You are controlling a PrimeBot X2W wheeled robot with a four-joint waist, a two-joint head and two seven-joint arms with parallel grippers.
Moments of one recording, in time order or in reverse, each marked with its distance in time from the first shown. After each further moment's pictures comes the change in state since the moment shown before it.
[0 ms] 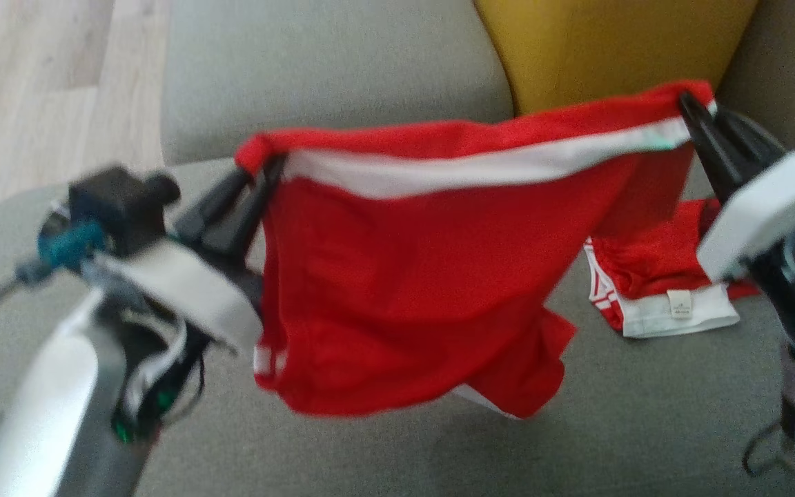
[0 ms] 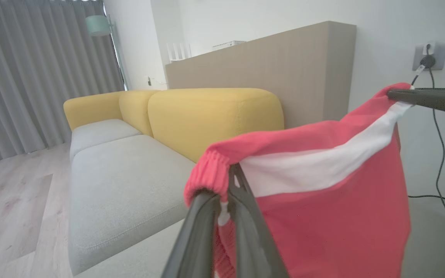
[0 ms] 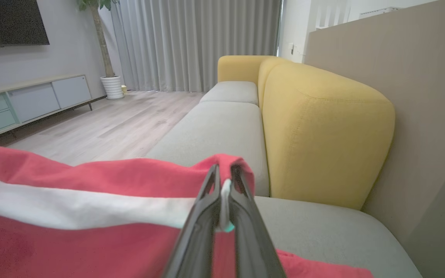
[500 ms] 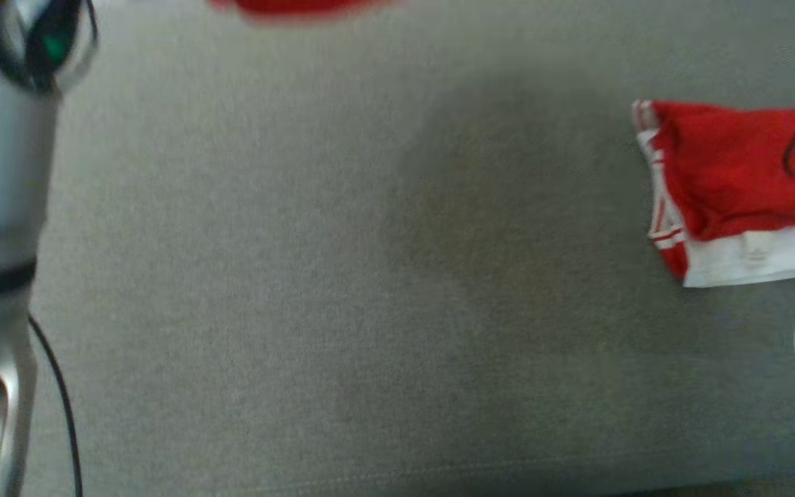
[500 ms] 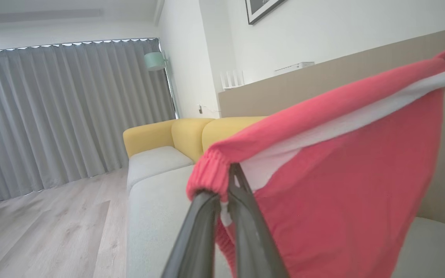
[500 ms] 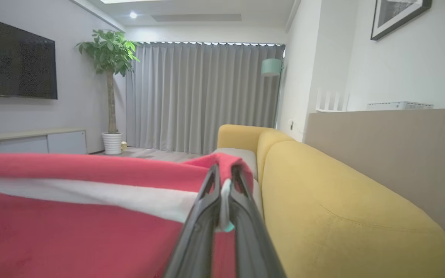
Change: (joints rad) left arm -0.798 -0.031 0.014 0.606 0.081 -0.105 -0.197; right arm -0.828 -0.008 0.093 0.617 -0.091 0.000 -0.418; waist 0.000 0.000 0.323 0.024
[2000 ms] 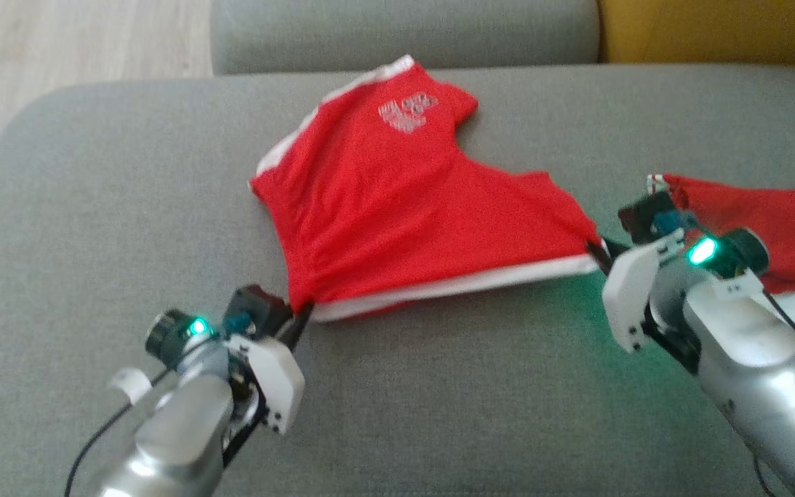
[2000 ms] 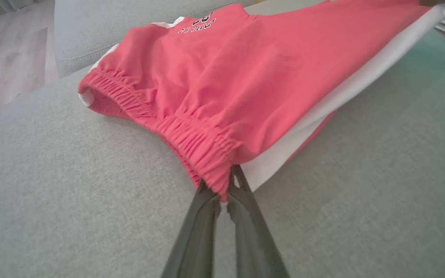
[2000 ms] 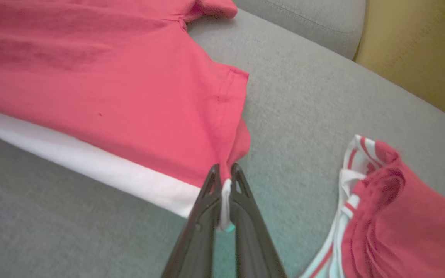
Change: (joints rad) left arm 0.528 -0.105 -0.467 0.602 -0.004 0.002 -0.342; right arm 0.428 -0.148 0.733 0.678 0.265 0.000 -0.274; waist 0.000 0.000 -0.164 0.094
